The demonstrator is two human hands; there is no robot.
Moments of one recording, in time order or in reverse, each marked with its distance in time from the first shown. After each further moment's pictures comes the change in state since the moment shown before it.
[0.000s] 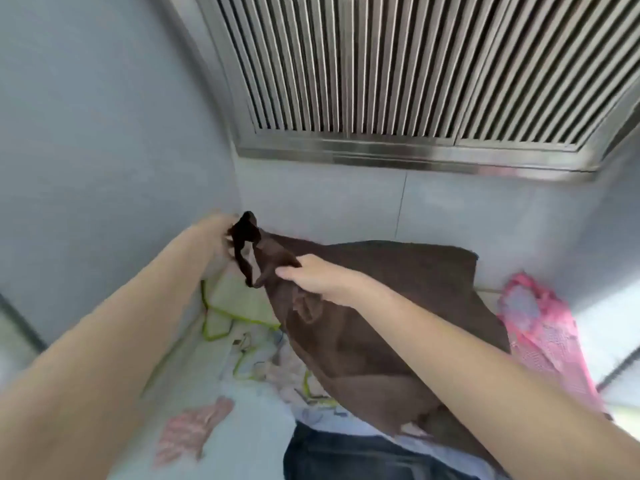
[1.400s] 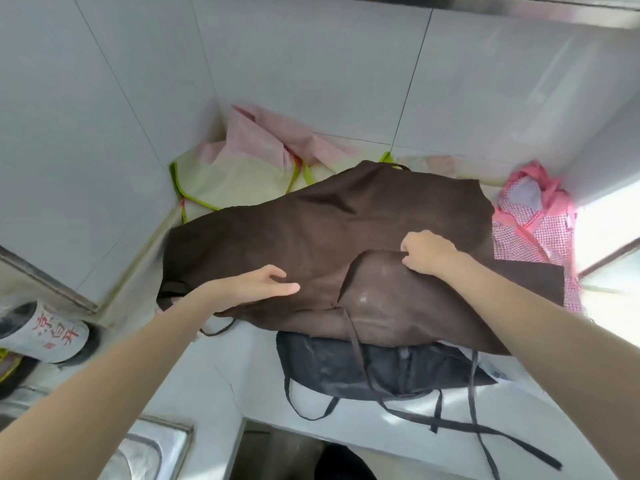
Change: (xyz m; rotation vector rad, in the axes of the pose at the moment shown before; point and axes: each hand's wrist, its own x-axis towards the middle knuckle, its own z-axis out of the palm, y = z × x) left_hand -0.022 -0.267 0.010 0.647 -0.710 -0.206; right_hand -0.049 0.199 -0.027 -0.899 0.153 0.526
